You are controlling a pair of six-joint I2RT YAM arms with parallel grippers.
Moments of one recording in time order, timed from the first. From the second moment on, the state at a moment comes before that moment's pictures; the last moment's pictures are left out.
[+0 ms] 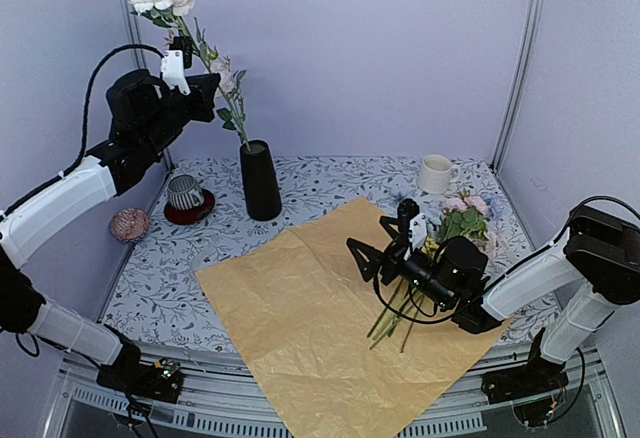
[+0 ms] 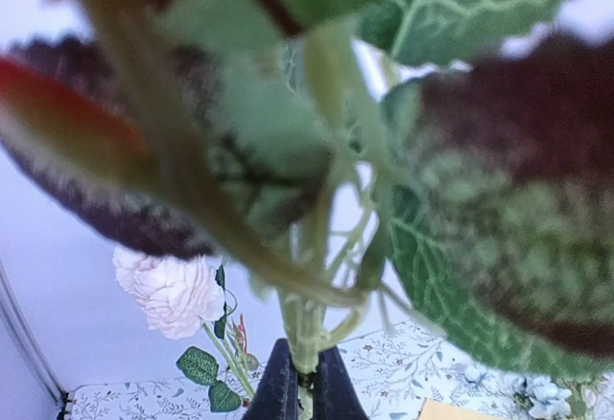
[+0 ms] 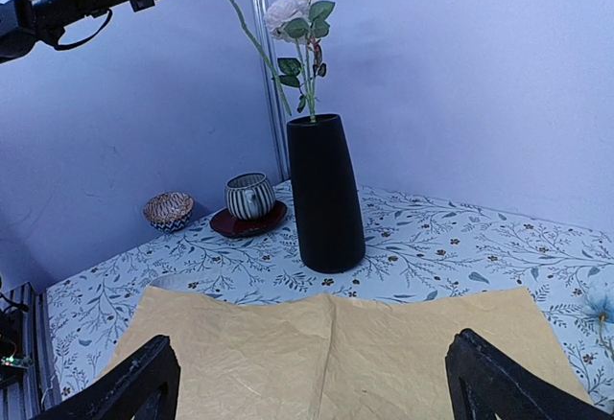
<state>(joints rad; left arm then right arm) -0.44 1.33 1.24 0.23 -0.09 -0.01 1.00 1.61 0.45 1.27 0.22 0.12</state>
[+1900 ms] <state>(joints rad) -0.39 1.28 0.88 0.11 0.01 -0.25 1.00 1.61 0.44 1.28 0.20 0.12</state>
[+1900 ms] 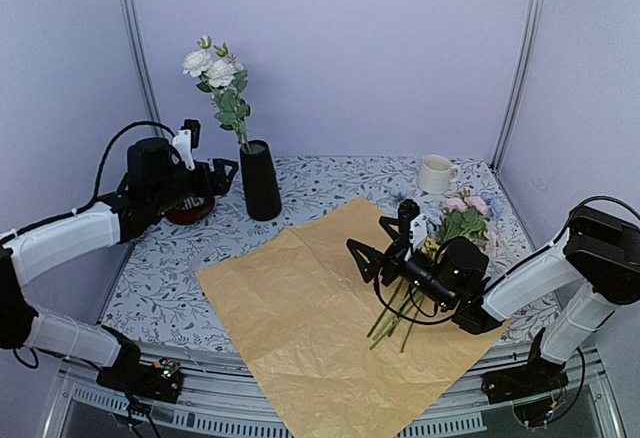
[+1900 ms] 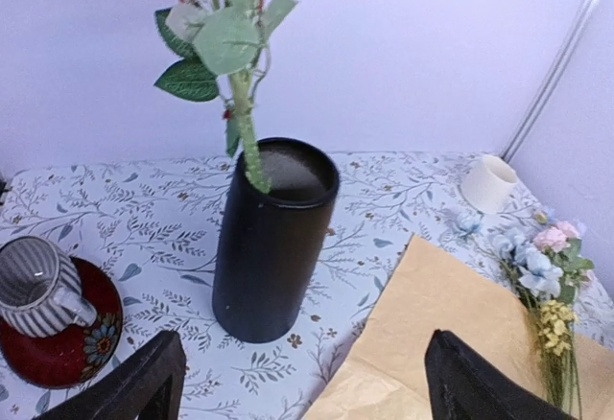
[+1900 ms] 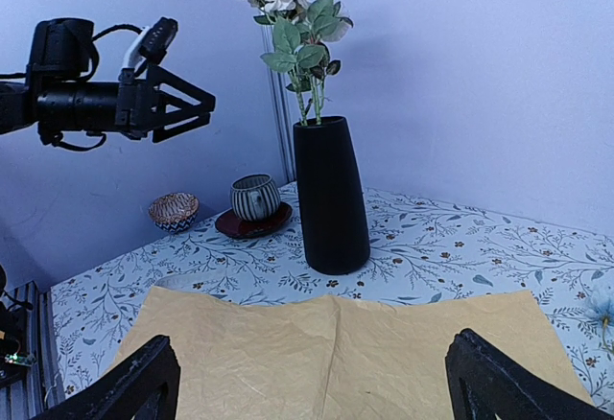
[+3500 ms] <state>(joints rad) -0.73 1.35 0.40 0.95 -0.08 -0.05 1.00 1.62 0.69 0.75 0.41 0.24</state>
